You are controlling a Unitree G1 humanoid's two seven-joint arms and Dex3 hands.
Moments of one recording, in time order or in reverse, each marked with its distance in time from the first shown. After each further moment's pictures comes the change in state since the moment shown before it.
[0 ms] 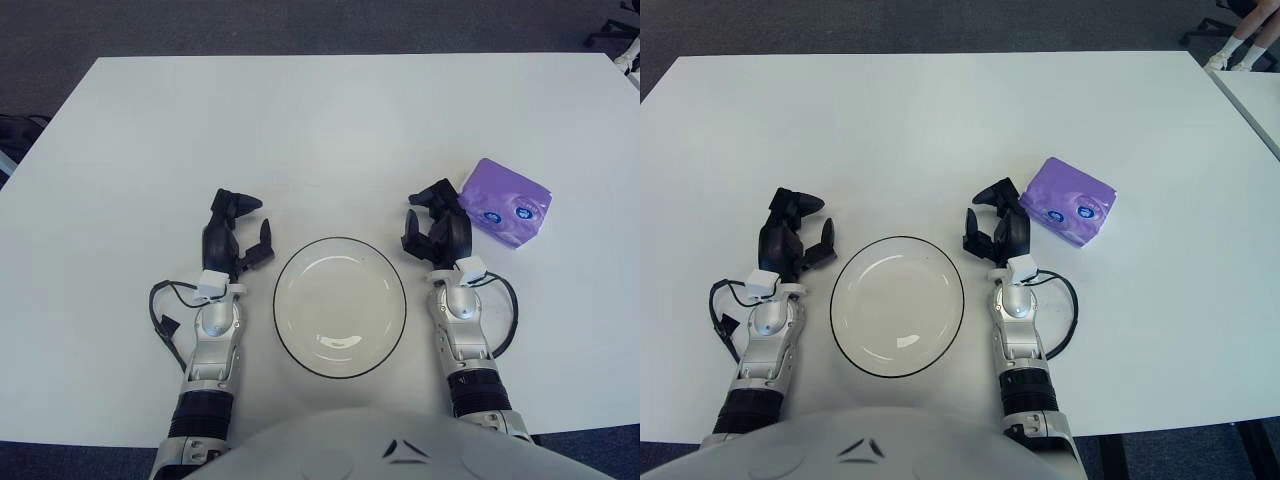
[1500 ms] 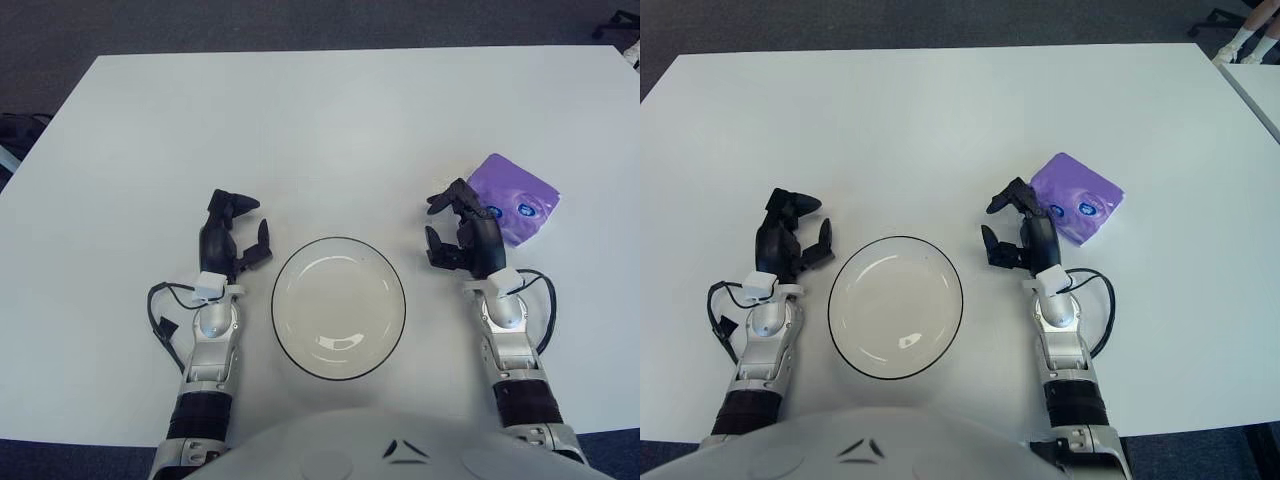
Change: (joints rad) left arm 0.004 -0.007 0.003 -0.001 -0.001 -0.008 0.006; right arm 0.012 -0.250 -0.021 -0.110 -0.009 -0.216 0.157
